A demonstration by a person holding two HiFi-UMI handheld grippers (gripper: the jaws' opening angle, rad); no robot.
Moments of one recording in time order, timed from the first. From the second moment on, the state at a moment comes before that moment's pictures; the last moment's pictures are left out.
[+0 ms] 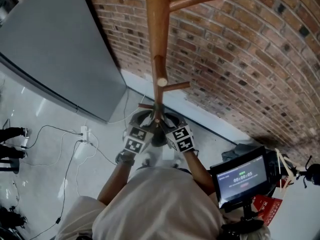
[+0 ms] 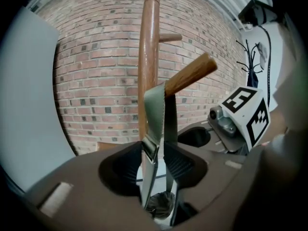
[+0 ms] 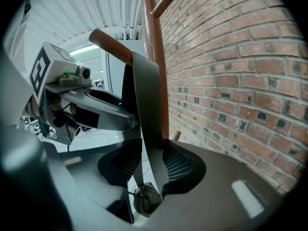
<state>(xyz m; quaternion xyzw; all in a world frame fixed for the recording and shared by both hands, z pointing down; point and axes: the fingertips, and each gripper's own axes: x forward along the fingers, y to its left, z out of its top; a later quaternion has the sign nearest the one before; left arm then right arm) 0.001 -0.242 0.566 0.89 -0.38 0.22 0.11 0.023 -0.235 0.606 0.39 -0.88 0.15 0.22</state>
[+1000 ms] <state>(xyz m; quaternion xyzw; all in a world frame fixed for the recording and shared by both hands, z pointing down) -0.002 -0.253 0.572 0.88 -0.41 0.16 0.16 0.021 -0.240 0.599 0.42 -0.86 0.16 0.24</state>
